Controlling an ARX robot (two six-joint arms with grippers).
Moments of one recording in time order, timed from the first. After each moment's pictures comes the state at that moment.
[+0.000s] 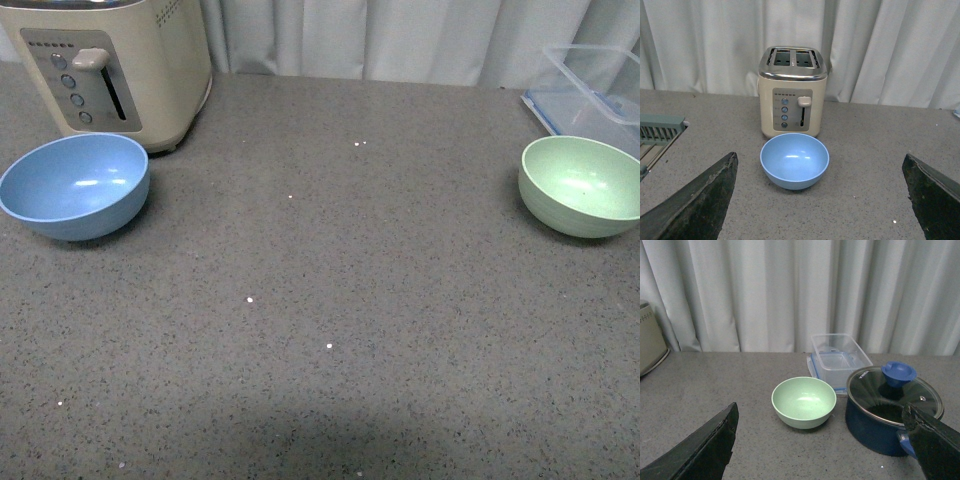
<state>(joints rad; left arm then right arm) 0.00 0.00 0.02 0.00 0.00 0.00 0.00 0.00 0.01 0.00 0.00 -0.01</state>
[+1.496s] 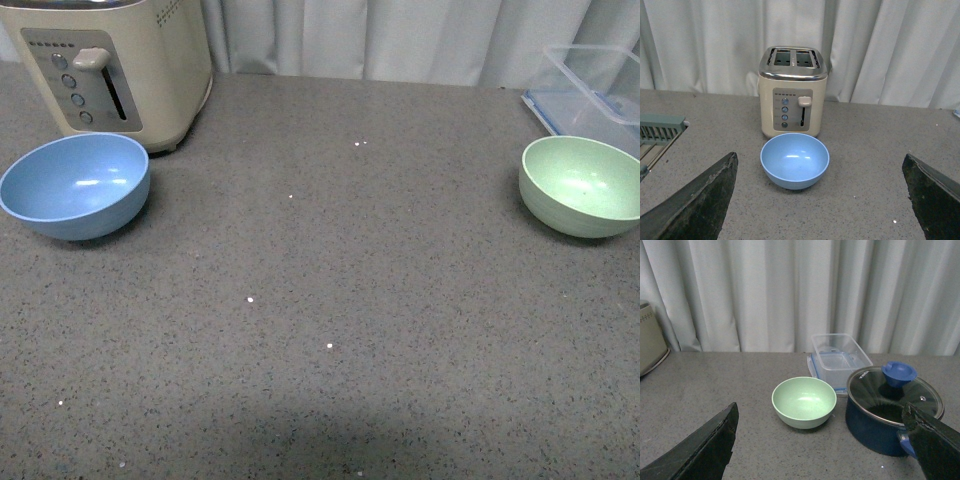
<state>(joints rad) 0.00 0.00 0.02 0.00 0.00 0.00 0.00 0.00 0.01 0.00 0.00 -0.01</state>
